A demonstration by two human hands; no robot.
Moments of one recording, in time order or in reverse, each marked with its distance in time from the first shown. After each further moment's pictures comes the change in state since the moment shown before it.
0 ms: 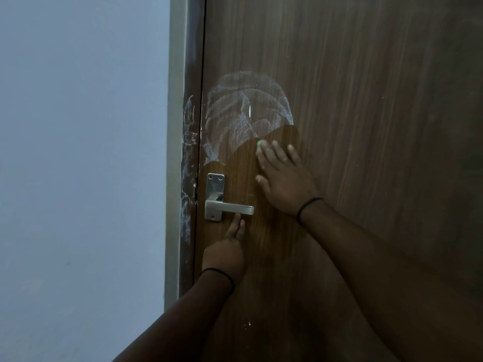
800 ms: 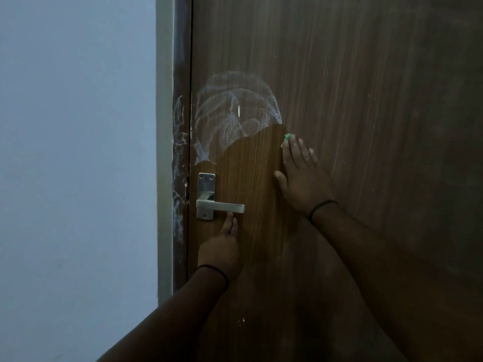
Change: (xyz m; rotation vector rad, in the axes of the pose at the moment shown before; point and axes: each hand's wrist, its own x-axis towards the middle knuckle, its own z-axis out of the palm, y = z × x) left_hand -0.002 0.012 -0.010 0.069 -0.009 0.025; right_hand -0.024 0.048 0.015 0.081 0.024 0.224
